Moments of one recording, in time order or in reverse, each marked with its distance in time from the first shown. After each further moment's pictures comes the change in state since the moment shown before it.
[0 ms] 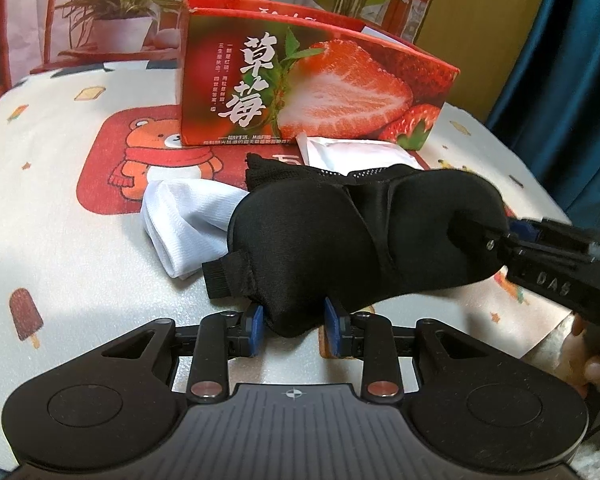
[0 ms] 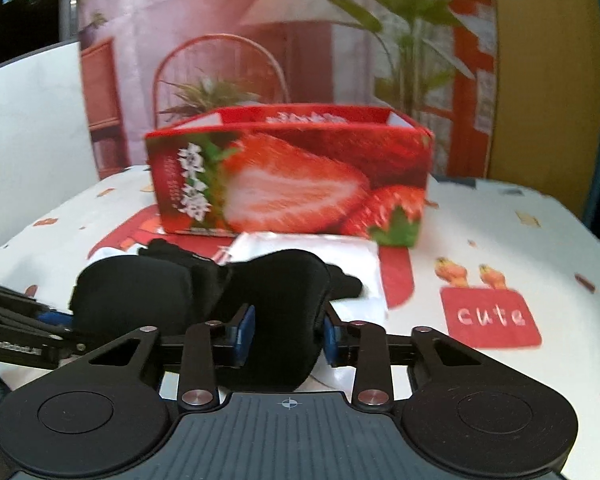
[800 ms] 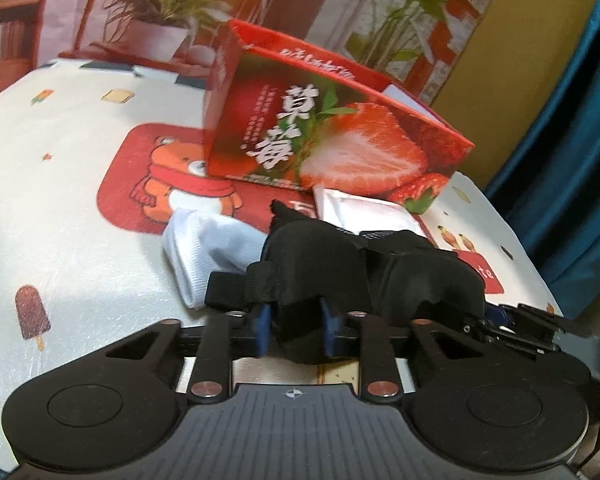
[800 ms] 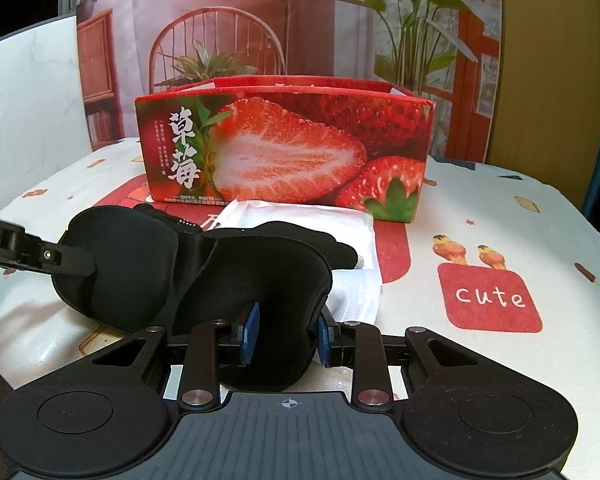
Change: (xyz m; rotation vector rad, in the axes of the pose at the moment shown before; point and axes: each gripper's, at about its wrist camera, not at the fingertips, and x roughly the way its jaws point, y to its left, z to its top) left arm -0.015 0.015 0.008 -0.144 -0.119 -0.048; right arm 0.011 -0.001 -0.009 -0.040 0.050 -0.009
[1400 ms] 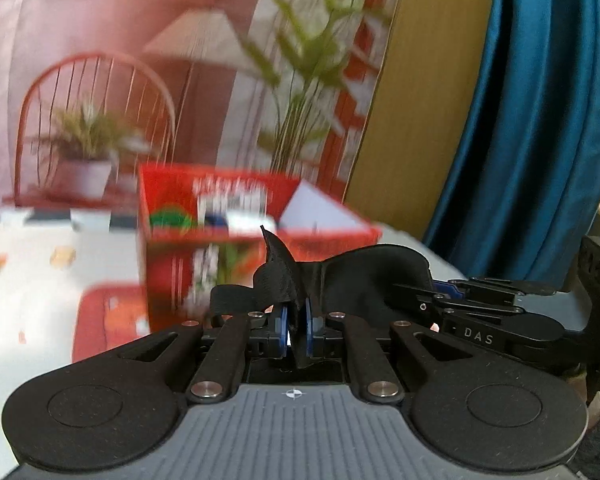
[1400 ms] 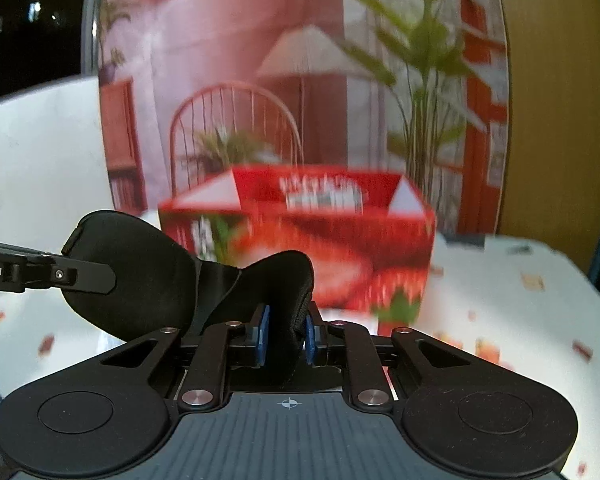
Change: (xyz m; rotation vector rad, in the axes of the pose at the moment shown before) left arm -0.055 -0.053 0.063 0.248 -0.247 -0.102; right arm -0.040 -0.012 0.071 -0.020 -0.214 0.073
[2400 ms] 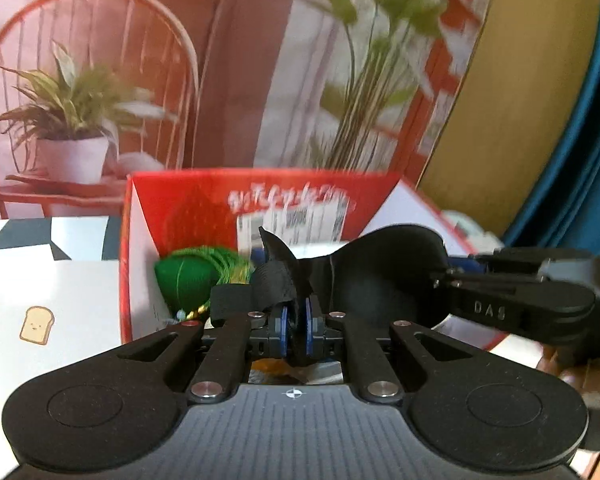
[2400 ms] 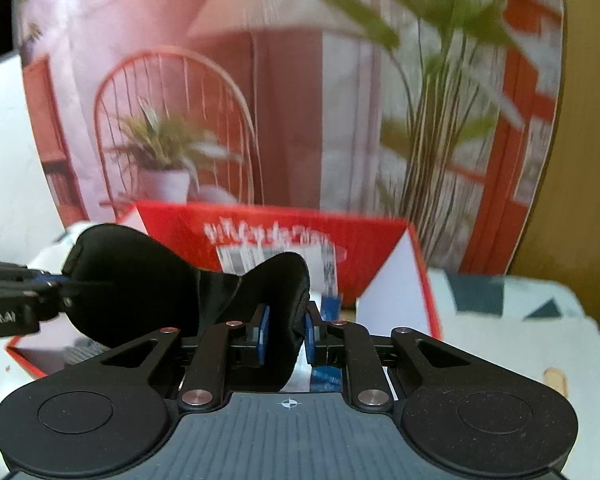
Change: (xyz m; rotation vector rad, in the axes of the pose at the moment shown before) left arm 0.203 0.083 0.091 -0.057 0.269 0.096; right arm 0.221 -0.062 0.120 0.042 0.284 -0.075
